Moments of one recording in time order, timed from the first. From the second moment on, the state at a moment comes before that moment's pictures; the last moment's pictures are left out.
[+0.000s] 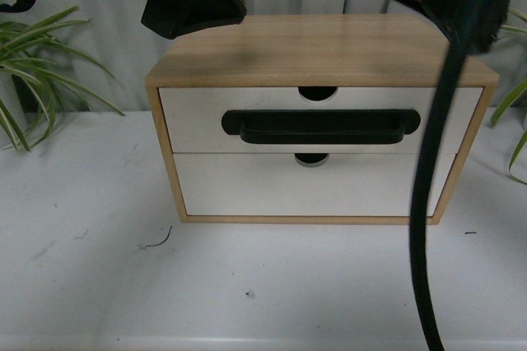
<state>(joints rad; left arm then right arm) -0.28 1.55 1.17 -0.15 0.33 0.46 0.22 1.56 1.00 0.35 -0.38 -1.03</state>
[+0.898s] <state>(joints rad) -0.44 1.80 1.30 -0.35 0.25 0.82 0.18 1.69 1.01 -0.08 -0.39 -1.74</state>
